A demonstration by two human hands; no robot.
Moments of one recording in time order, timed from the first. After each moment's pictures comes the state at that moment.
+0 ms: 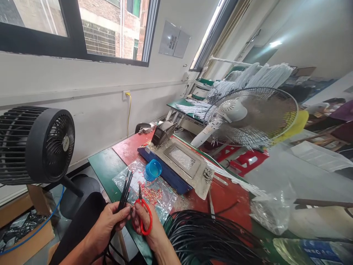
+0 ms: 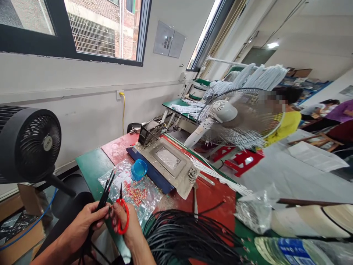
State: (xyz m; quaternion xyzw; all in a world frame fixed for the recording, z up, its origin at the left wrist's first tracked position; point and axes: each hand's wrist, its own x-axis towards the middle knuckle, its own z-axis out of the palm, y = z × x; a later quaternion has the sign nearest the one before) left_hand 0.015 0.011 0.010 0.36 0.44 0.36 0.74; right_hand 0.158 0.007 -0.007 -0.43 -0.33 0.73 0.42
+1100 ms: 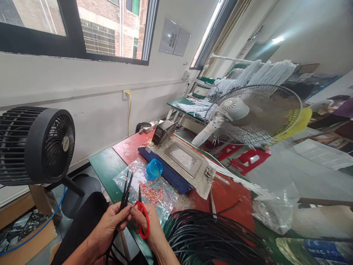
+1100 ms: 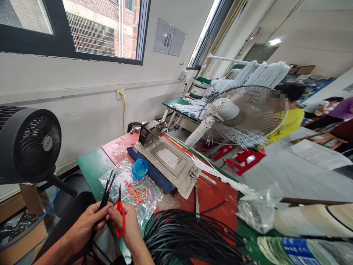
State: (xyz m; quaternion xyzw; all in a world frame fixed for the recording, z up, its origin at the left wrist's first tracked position) left_hand 0.019 0.010 -0.005 0.33 0.43 0.36 0.76; right_hand 0.157 0.007 -0.016 -0.42 -0.38 0.71 0.41
